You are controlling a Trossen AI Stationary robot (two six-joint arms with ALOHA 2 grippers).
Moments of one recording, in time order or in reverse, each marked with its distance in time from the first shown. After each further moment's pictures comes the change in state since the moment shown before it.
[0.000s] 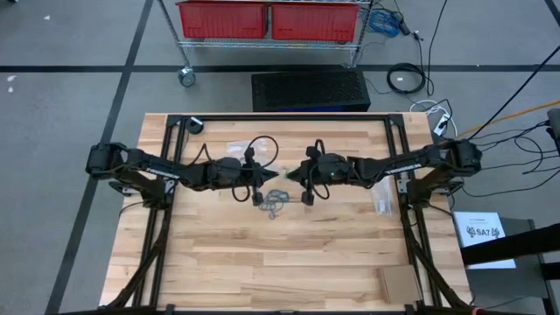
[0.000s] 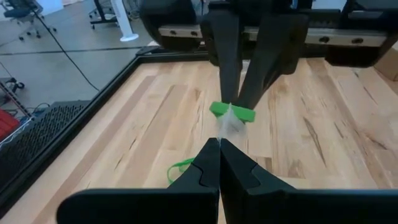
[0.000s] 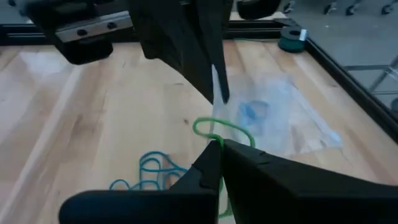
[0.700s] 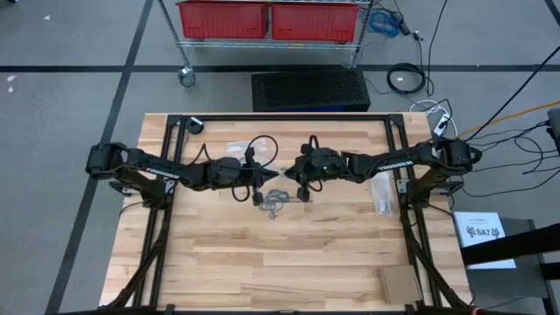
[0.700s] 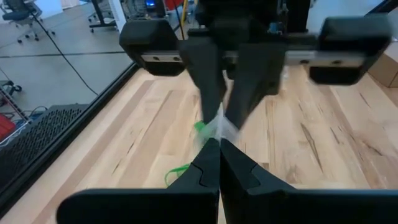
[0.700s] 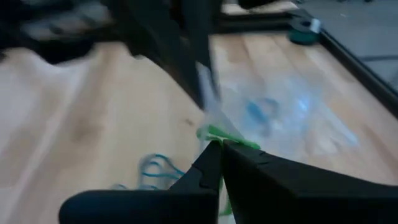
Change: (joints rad) left arm 0.000 0.000 0.000 0.021 0.008 -0.005; right arm -0.048 0.059 0.047 0.002 -0.100 0.014
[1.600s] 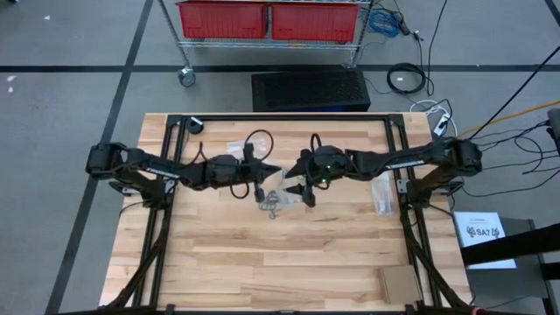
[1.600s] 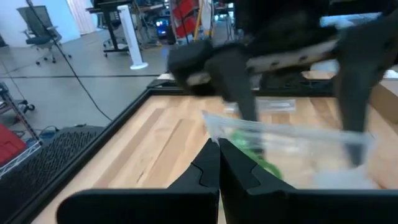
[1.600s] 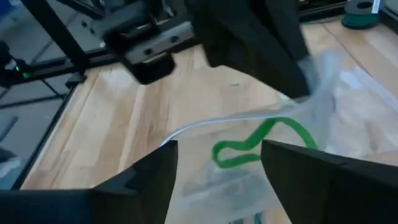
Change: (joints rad) left arm 0.018 0.000 0.000 0.117 -0.017 0.005; right arm 0.039 -0.093 0.097 -0.233 -0.133 0.154
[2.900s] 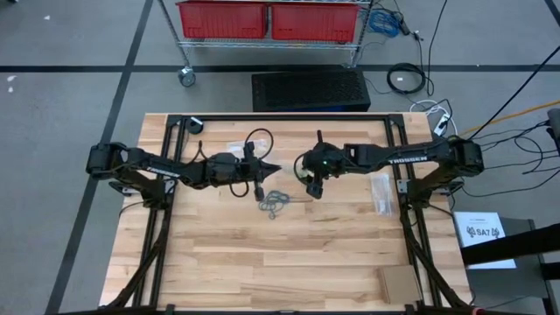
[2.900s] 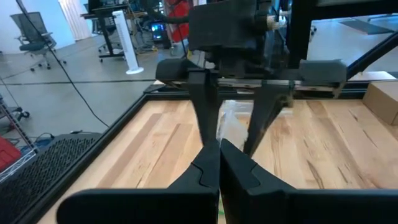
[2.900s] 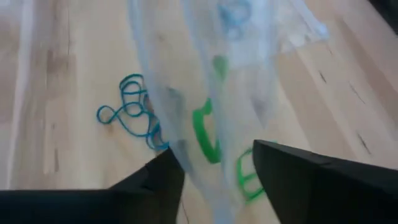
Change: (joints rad) left arm 0.011 0.000 0.000 0.015 0.039 0.019; right arm -0.057 -0.013 0.023 -0.369 0.188 -0.027
